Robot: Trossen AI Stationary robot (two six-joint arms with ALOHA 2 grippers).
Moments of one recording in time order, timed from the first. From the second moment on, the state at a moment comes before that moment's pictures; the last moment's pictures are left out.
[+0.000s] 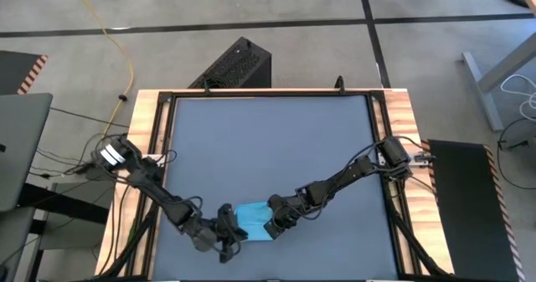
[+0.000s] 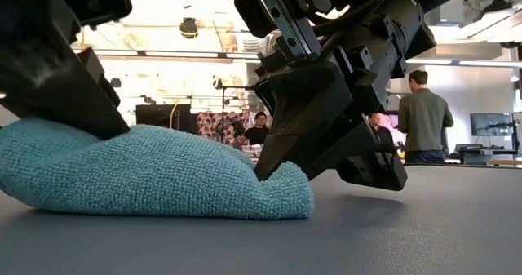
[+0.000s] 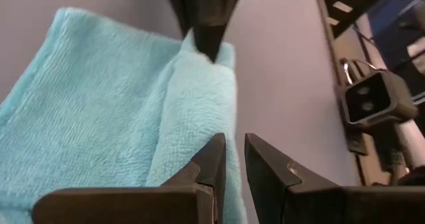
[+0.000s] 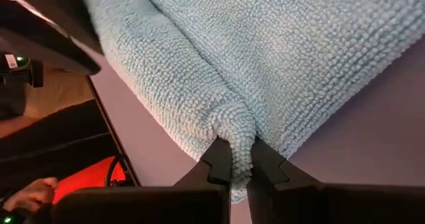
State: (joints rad) left arm -0.72 1.76 0.74 0.43 -0.48 -0.78; right arm 0.33 2.04 1.14 0.05 -0.13 1.25
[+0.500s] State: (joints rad) left arm -0.71 1.77 0.74 0.31 -0.51 -0.90; right arm 0.32 2.04 1.14 0.06 -0.14 1.34
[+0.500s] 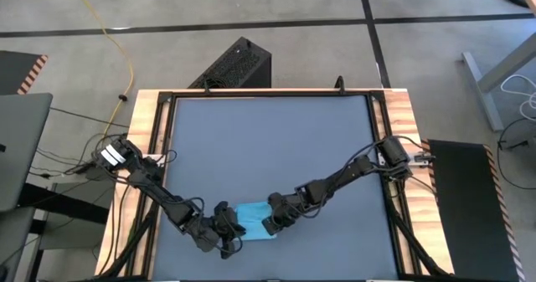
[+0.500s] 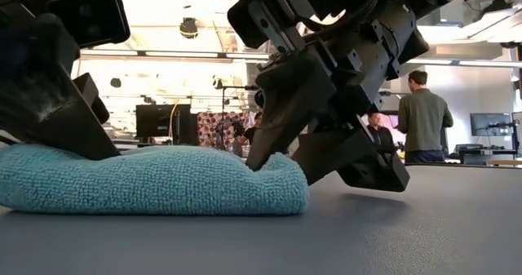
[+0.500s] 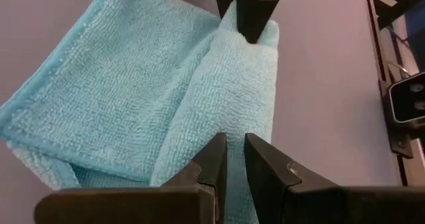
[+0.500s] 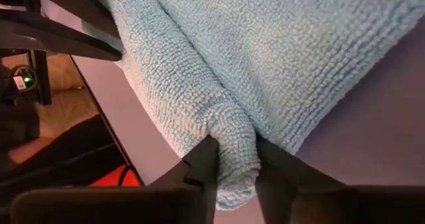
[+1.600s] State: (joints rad) left arm -0.71 1.77 0.74 0.27 -0.48 -0.95; right arm 0.33 1.82 1.14 -0.16 -0.09 1.20
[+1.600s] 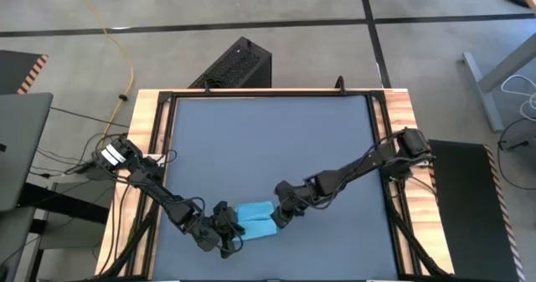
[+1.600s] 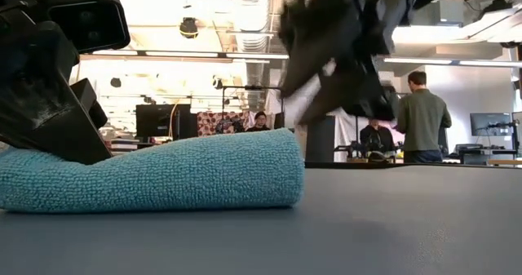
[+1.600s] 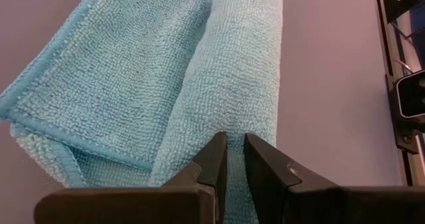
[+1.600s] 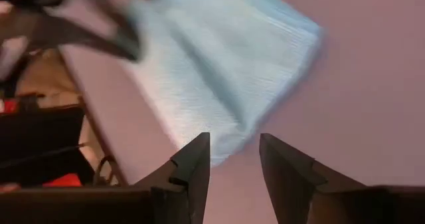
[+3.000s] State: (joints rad) left arm -0.66 1.77 0.74 0.30 -0.38 -0.94; right arm 0.60 1.97 1.14 0.14 0.31 -0.30
